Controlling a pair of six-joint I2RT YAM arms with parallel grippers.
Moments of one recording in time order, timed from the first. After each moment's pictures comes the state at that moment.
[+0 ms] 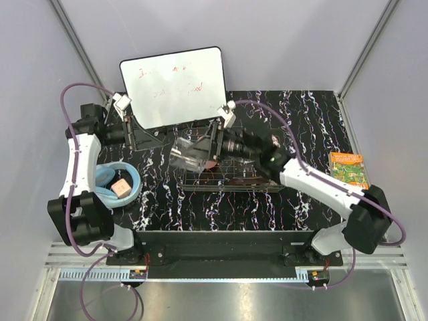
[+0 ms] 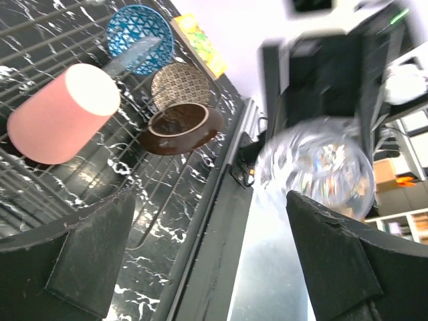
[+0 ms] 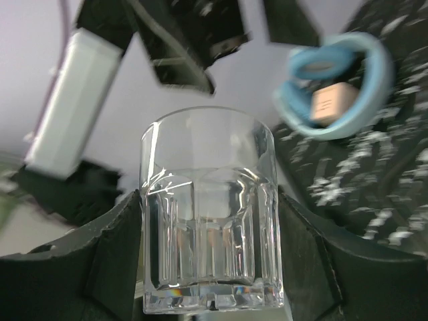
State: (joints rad) left arm 0.22 1.45 1.35 -1.05 1.47 0.31; right arm 0.81 1.43 1.02 0.46 -0.55 1.13
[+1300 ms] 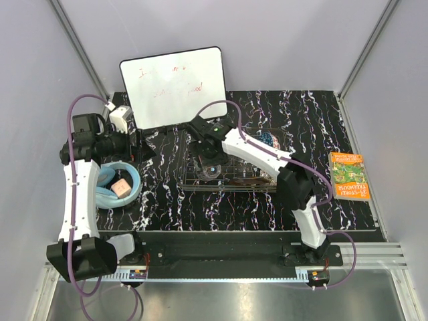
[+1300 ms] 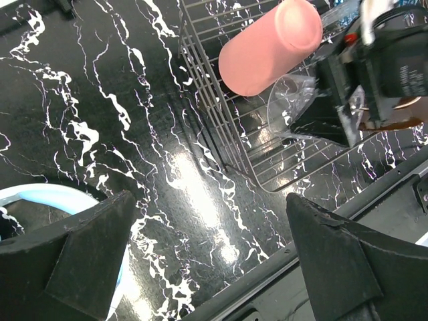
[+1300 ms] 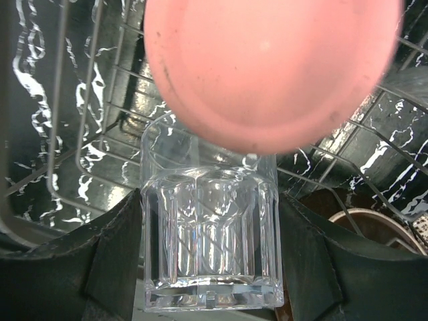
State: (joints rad) left arm 0.20 1.16 1.23 -0.94 0.71 0.23; right arm 0.88 2.11 1.96 -1.04 0.11 0.50
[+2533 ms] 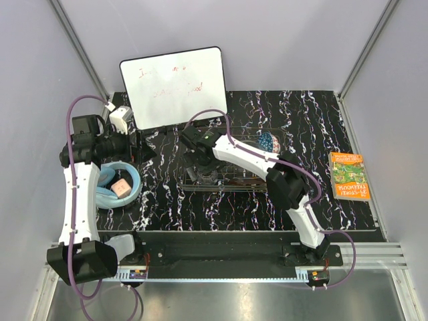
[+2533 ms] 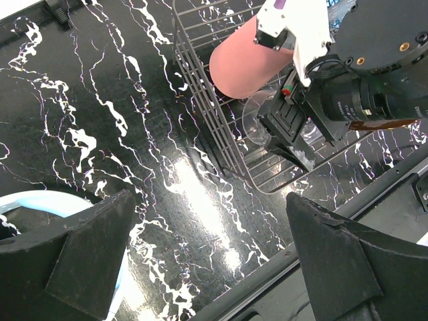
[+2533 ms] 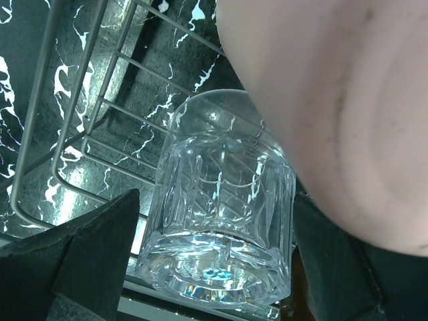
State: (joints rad) left arm 0.20 1.13 1.22 -0.92 0.74 0.23; right arm 0.92 2.19 1.96 -1.01 0.12 0.39
